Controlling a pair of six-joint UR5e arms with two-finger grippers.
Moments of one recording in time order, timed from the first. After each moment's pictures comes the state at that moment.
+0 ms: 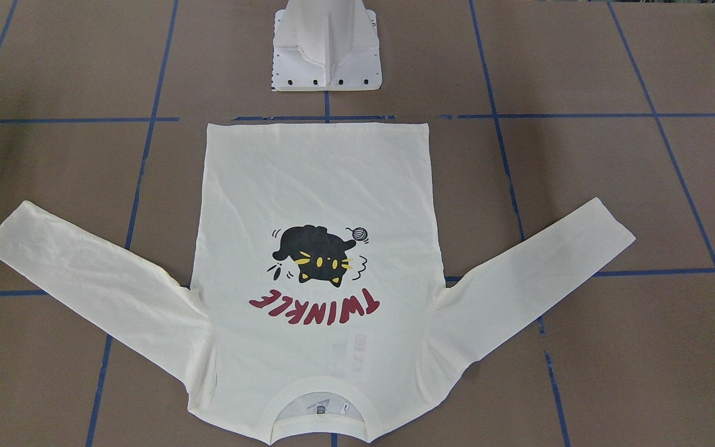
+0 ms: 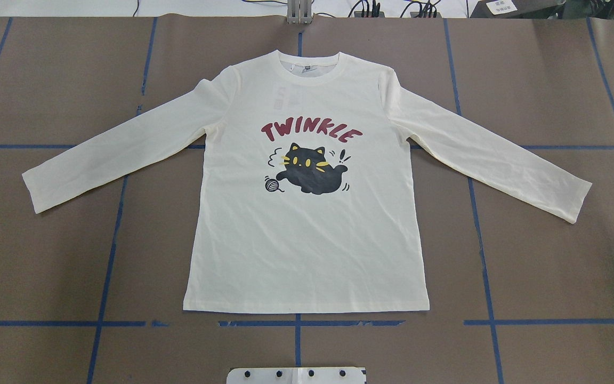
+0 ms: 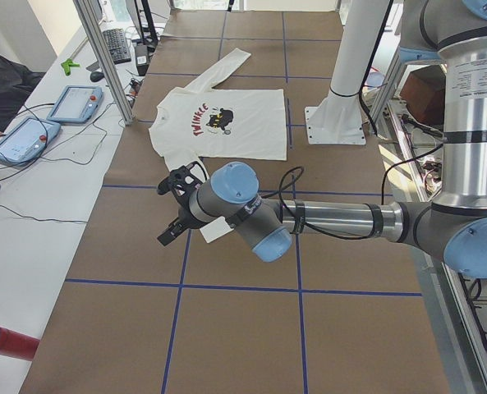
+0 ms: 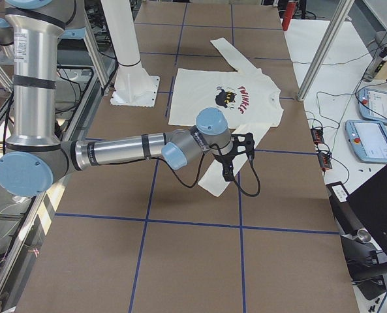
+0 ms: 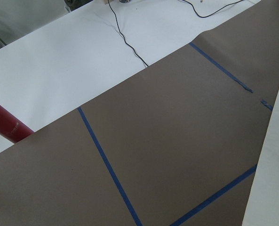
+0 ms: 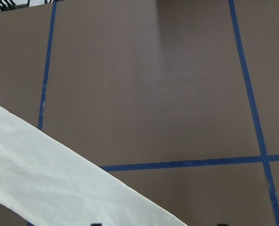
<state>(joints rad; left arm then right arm) -1.62 -1.50 -1.68 -2.39 -2.35 0.00 1.31 -1.67 1.78 -0.94 2.24 0.80</state>
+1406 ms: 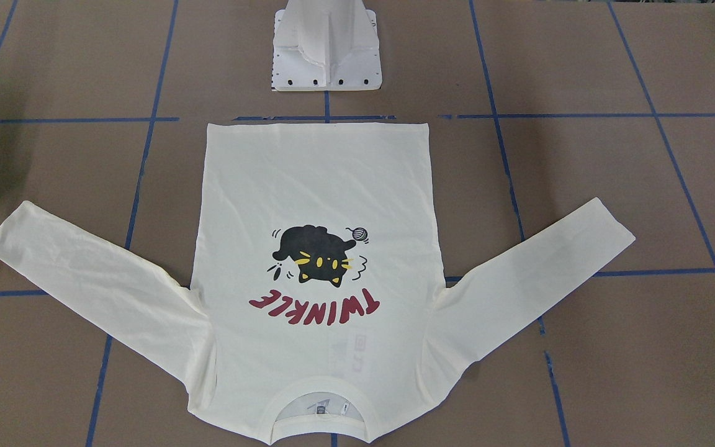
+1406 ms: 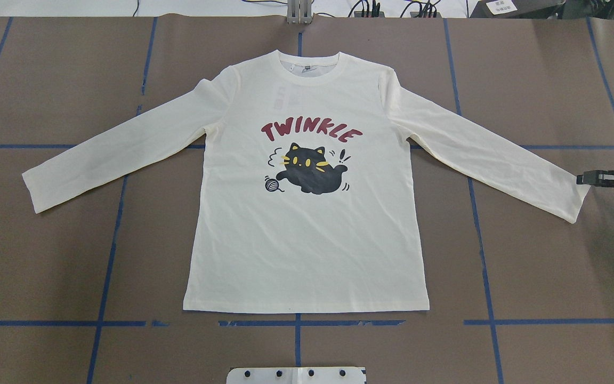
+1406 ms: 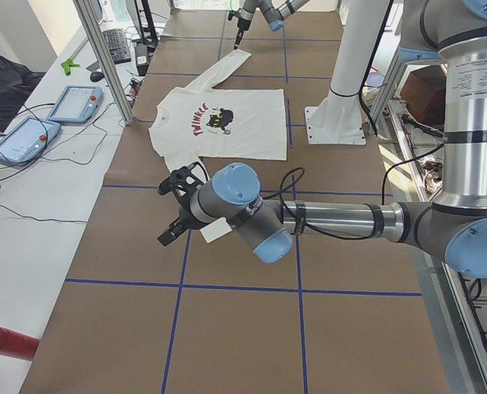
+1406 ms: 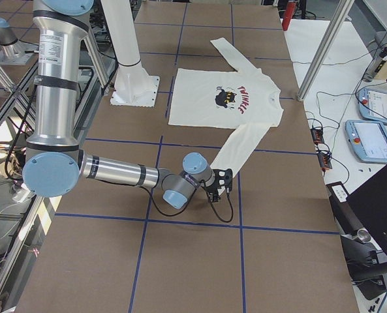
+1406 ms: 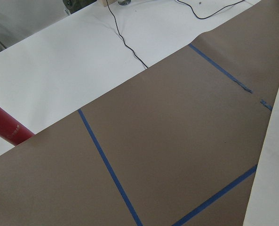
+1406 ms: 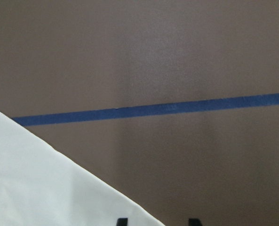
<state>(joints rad) -1.62 -1.49 -1.67 -2.40 -2.35 0.01 1.02 -1.68 1.40 -0.43 2.00 0.99</state>
